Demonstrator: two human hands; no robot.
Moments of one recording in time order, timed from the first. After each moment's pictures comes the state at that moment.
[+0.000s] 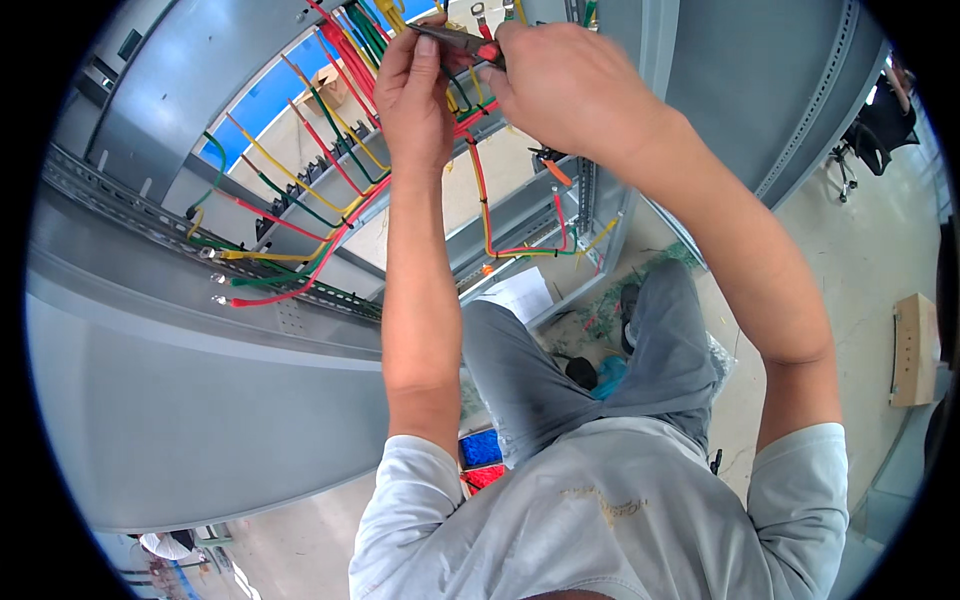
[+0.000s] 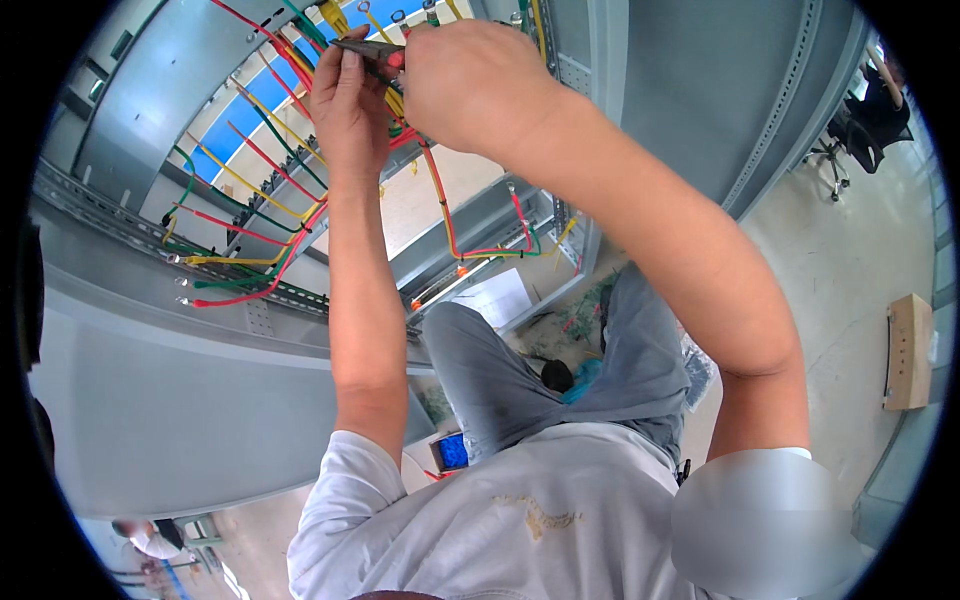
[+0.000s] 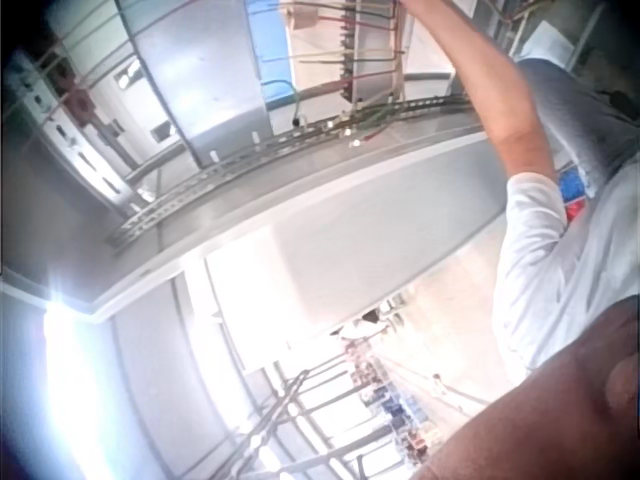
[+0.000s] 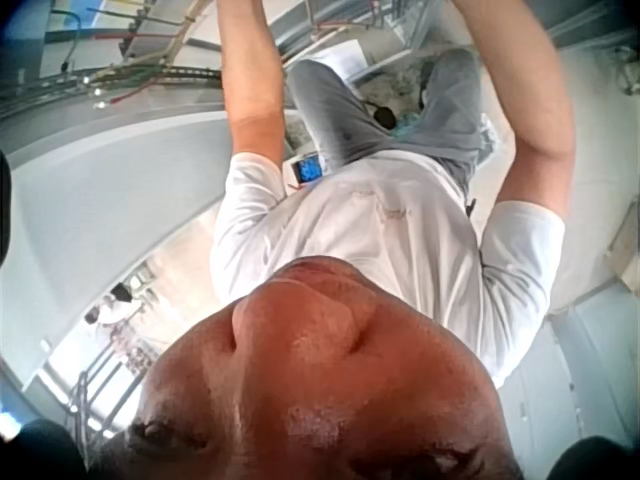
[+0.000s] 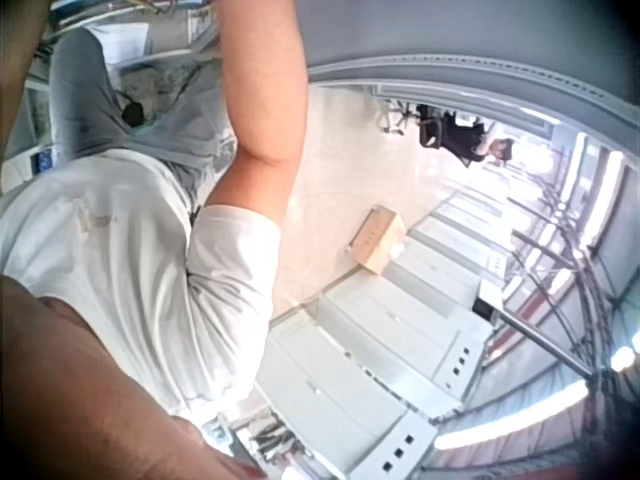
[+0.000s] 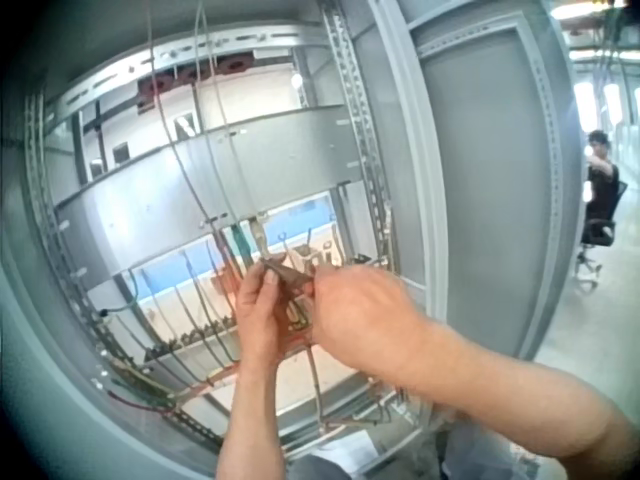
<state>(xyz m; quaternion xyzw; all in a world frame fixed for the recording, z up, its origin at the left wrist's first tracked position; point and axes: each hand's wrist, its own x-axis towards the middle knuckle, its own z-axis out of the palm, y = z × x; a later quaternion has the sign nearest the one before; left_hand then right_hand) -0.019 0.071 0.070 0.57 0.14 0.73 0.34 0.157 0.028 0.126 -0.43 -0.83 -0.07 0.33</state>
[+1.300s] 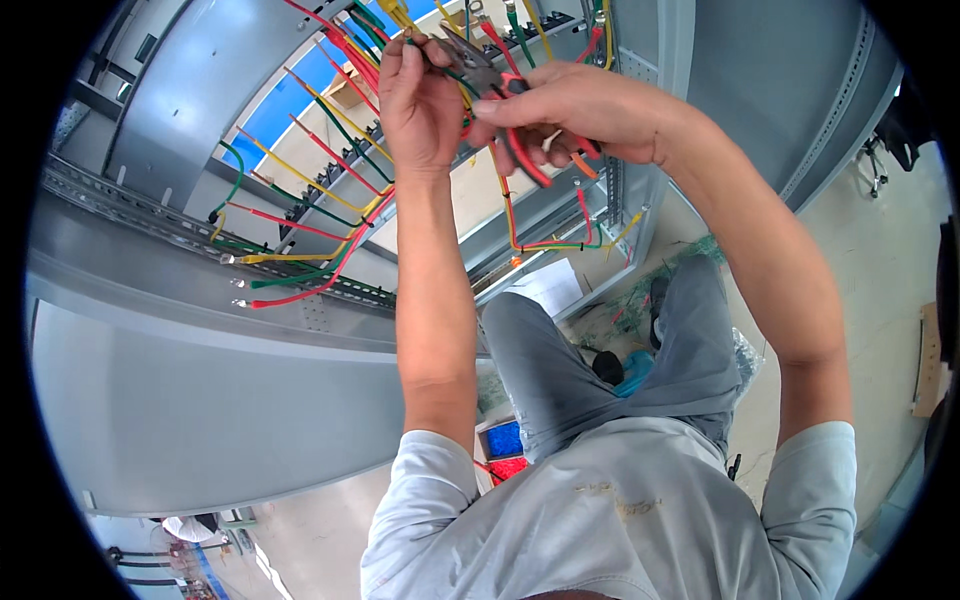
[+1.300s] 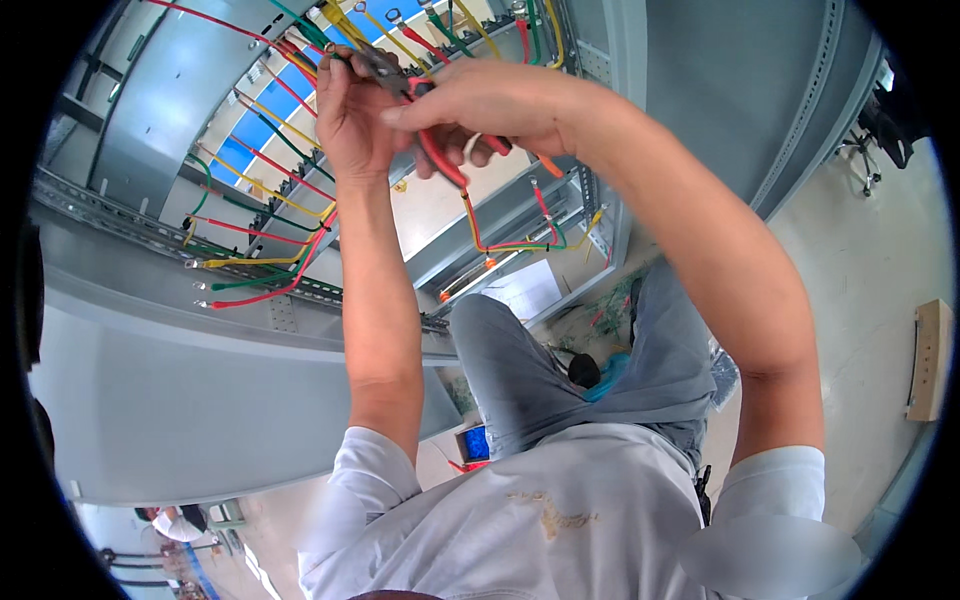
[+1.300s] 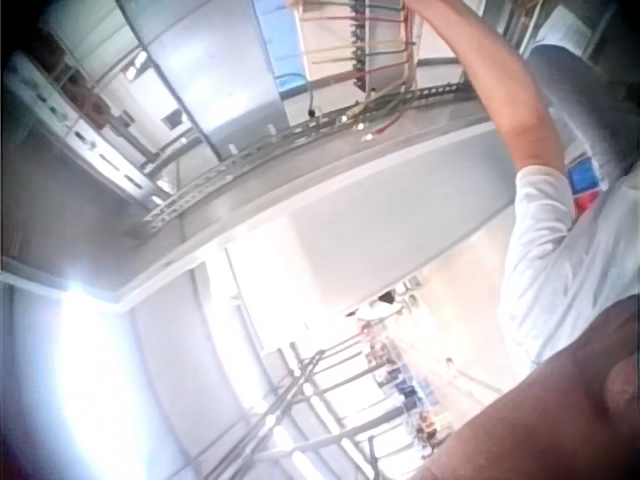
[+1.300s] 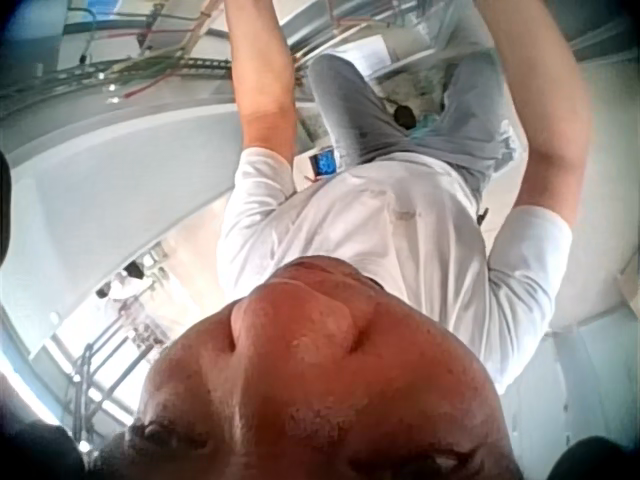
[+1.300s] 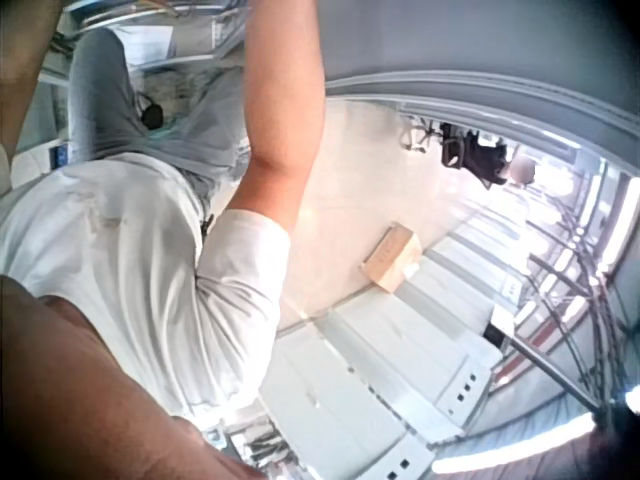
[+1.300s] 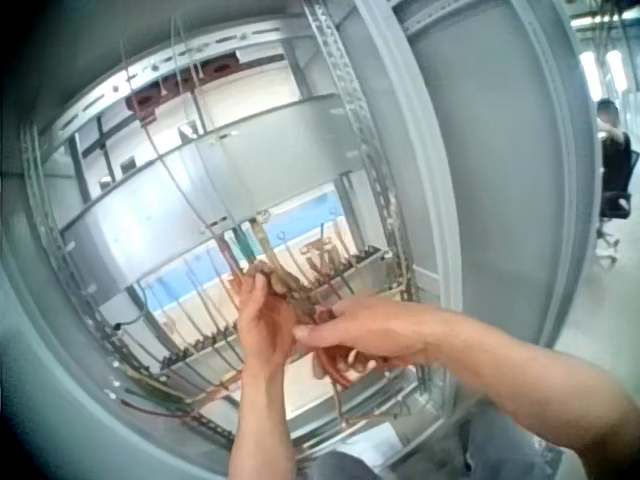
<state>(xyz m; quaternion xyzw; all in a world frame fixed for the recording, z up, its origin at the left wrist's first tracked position) -0.040 0.088 0.064 0.54 0.03 0.71 0.45 0.177 0.045 0.113 -0.25 -0.70 0.63 0.21</state>
